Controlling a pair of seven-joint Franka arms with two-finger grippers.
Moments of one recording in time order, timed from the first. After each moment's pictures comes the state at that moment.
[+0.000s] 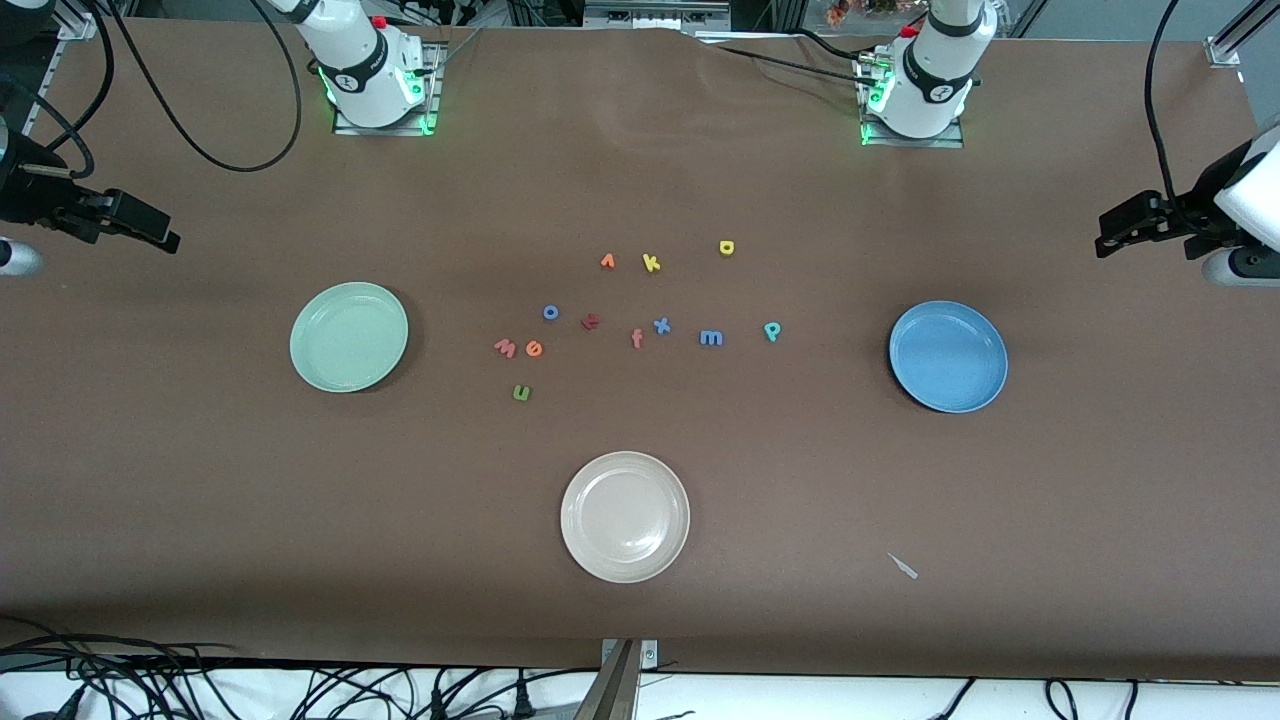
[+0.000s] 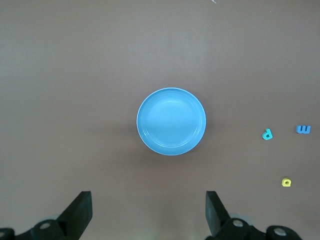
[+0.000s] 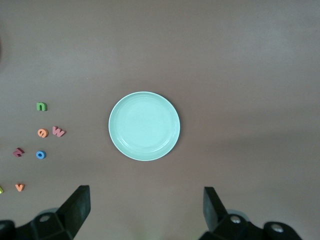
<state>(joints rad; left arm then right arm) 0.14 0.03 -0.12 -1.58 0.03 1.51 0.03 0.00 -0.01 -0.05 -1.68 0.02 1.60 0.08</state>
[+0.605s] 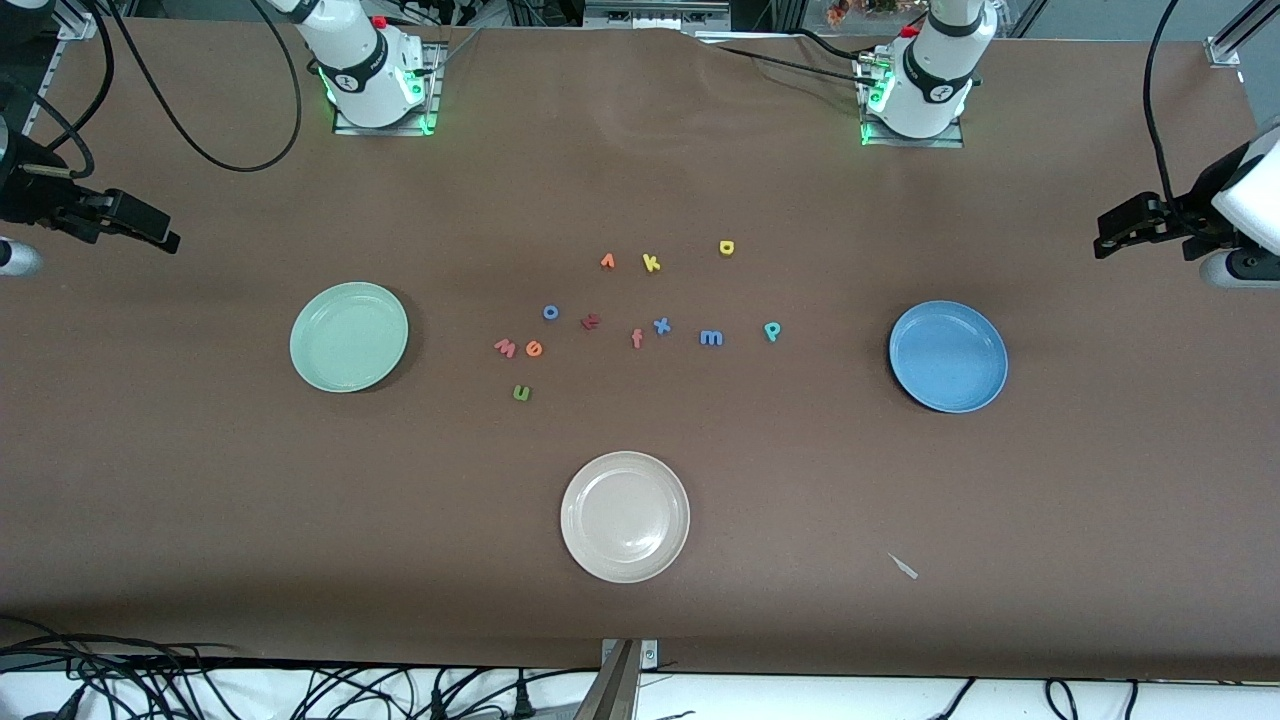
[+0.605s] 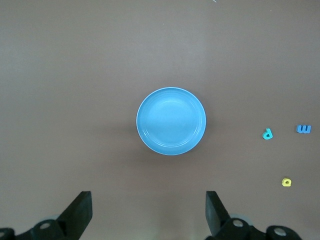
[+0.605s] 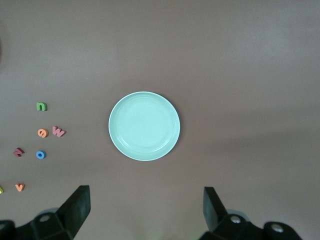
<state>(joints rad) 0.14 0.03 -0.12 -1.58 0.03 1.51 0.03 0.00 -0.01 -0.05 -1.68 0.02 1.60 0.08</state>
